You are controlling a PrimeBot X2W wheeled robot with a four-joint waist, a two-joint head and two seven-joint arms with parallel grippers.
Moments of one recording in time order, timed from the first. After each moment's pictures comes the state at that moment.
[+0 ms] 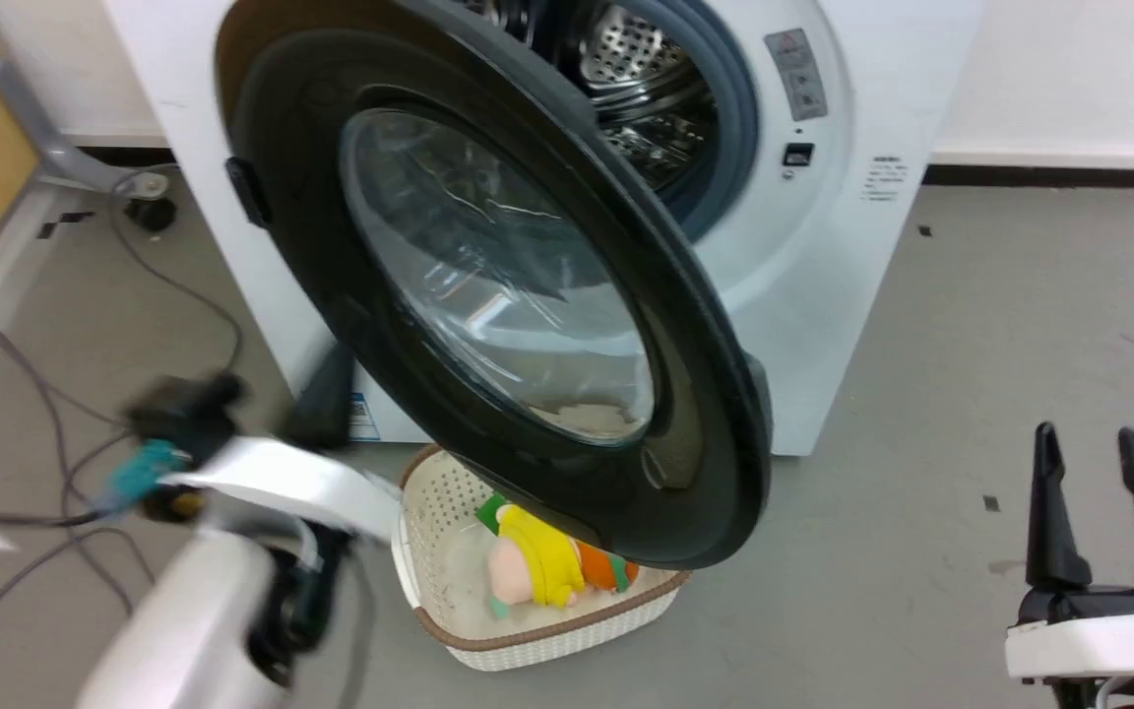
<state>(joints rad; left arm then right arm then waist) -0.40 0.36 -0.46 0.22 -0.81 0.07 -0.26 -0.02 -0.05 -0.16 0.02 0.21 0.13 -0.26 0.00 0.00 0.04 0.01</state>
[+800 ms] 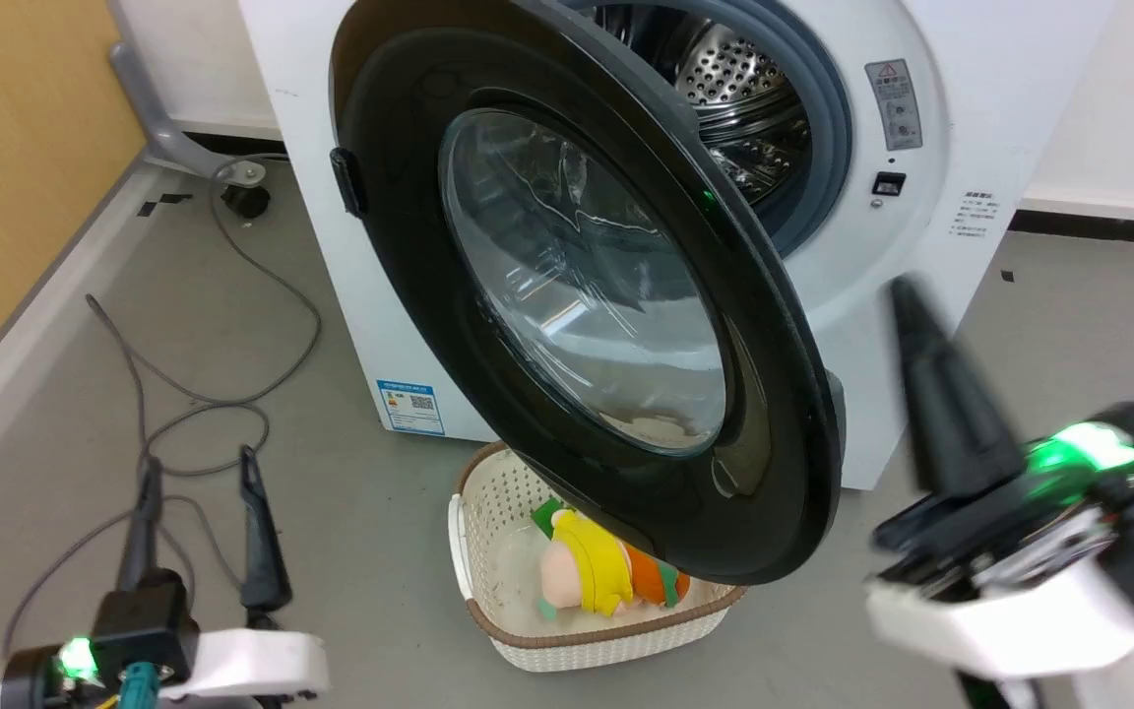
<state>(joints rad) 0.01 0.24 -0.12 -0.05 -0.19 0.33 -0.26 -0.18 -0.12 0.18 -0.27 0.23 0.13 -0.26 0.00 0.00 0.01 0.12</state>
